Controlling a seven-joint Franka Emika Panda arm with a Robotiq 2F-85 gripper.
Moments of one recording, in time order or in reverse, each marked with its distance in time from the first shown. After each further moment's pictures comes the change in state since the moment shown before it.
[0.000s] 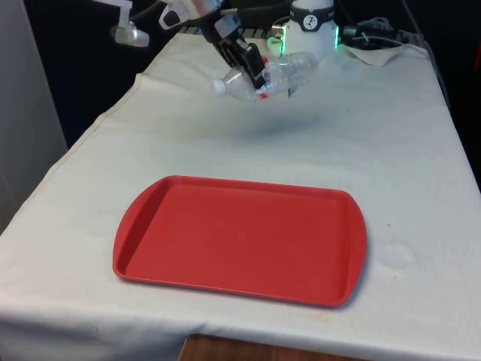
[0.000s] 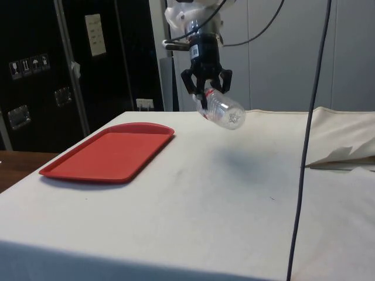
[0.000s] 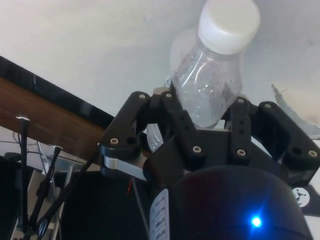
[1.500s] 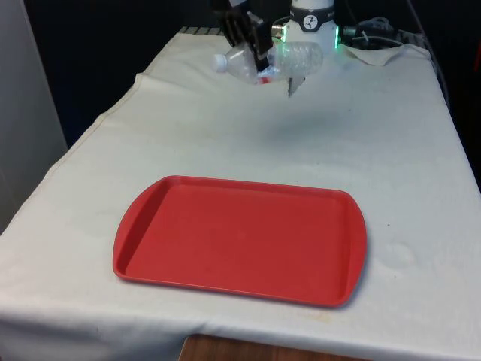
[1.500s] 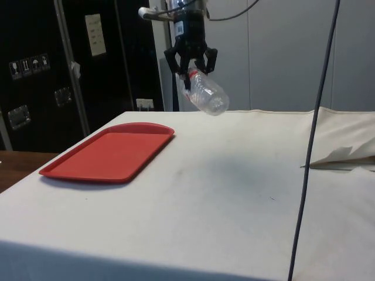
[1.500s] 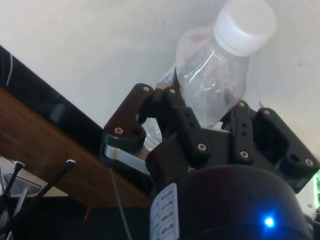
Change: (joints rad) arm 0.030 -0.117 0.054 0.018 -0.126 0.067 0.137
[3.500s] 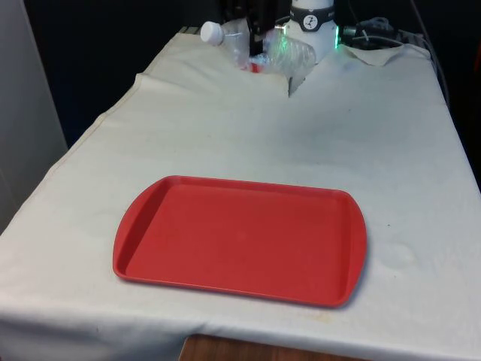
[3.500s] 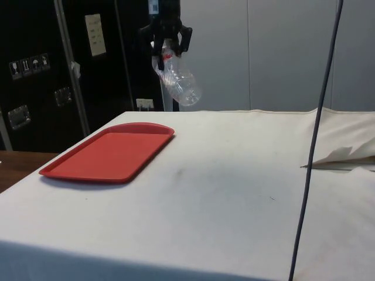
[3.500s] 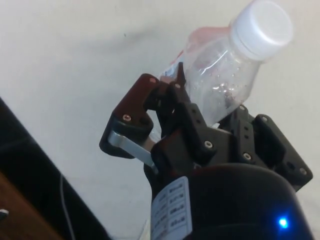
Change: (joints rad) arm 0.008 -0.032 0.099 0.085 -0.221 0.141 0.161
